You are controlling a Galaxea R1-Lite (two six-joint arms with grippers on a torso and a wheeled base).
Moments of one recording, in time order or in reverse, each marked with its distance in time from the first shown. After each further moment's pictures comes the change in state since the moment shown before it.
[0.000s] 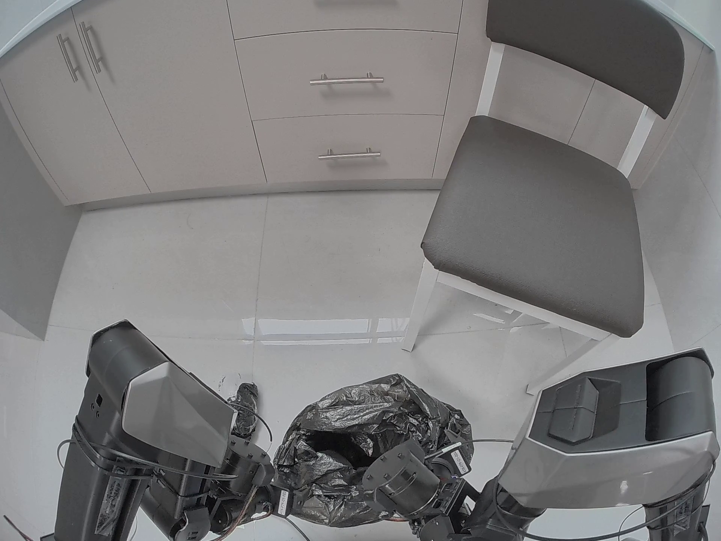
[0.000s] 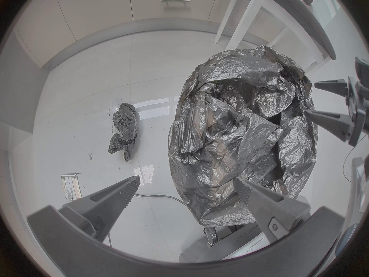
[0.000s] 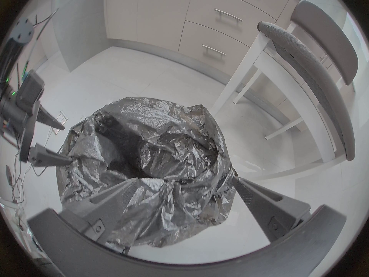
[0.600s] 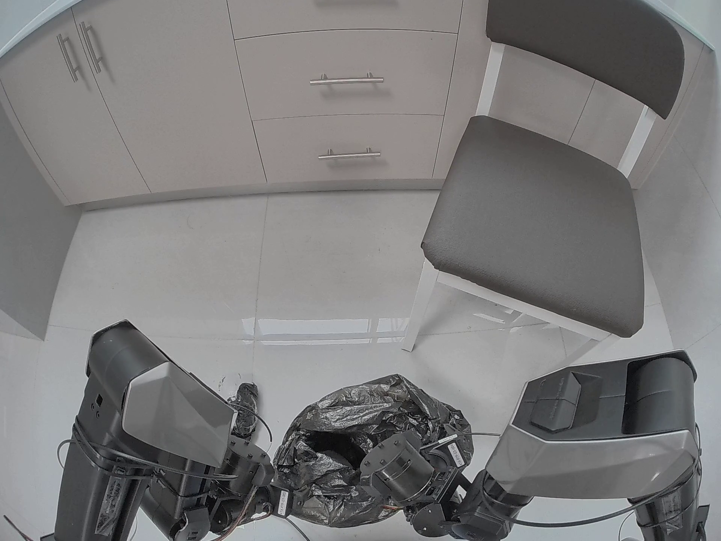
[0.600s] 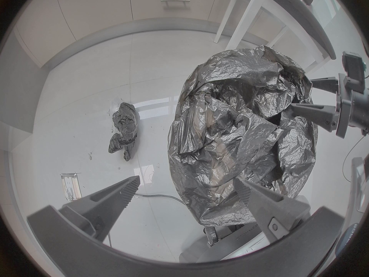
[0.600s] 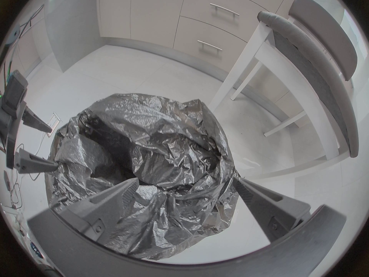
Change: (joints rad) left arm 0.000 0.000 0.002 0.000 -0.001 0.000; right arm -0.043 0.056 -0.071 0.012 0.000 0.003
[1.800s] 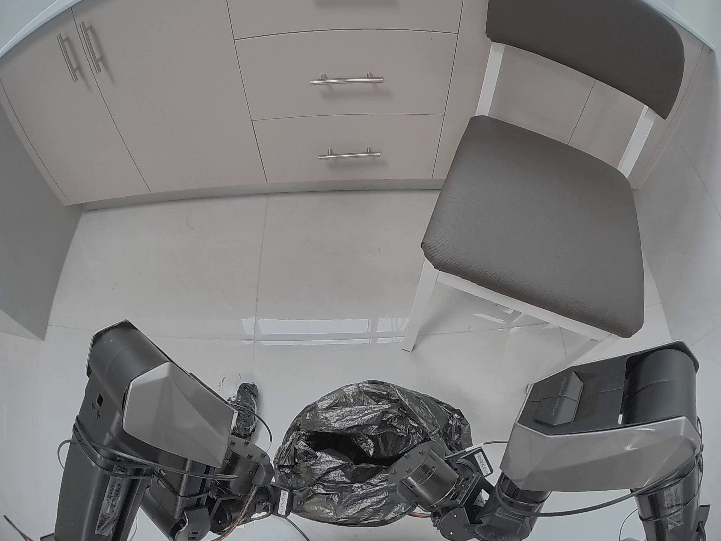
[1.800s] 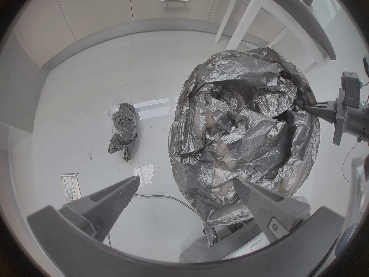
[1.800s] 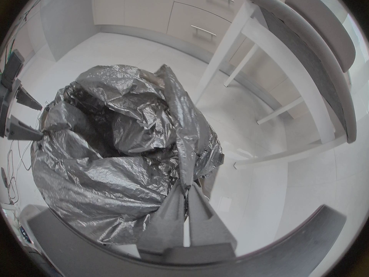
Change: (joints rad) left arm 0.000 0.001 0.000 -0.005 0.000 -0.001; right arm -0.036 -0.003 0.127 -0.013 0.001 0.042
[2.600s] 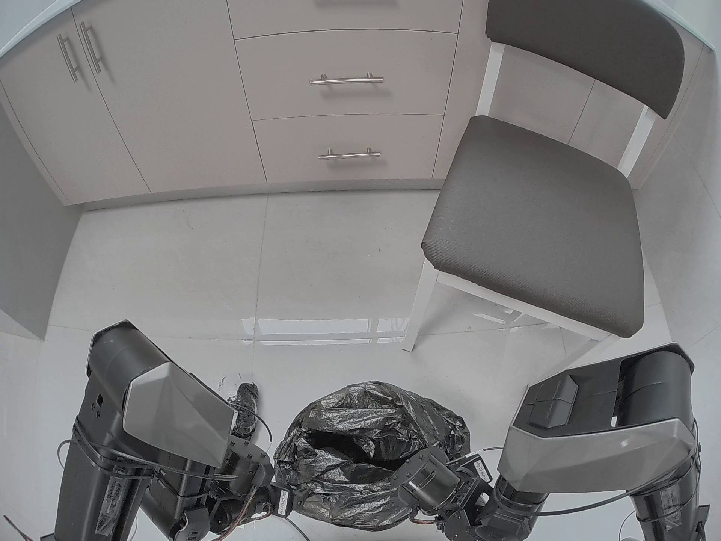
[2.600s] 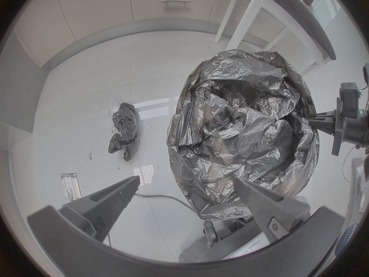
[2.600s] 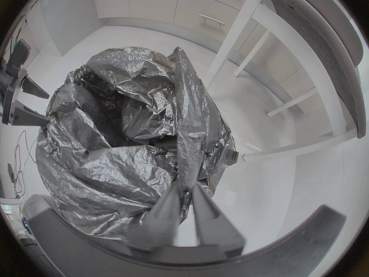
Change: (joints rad) left arm 0.000 0.000 0.001 -0.001 0.000 0.000; right arm -0.002 0.014 0.012 0.041 0.094 0.036
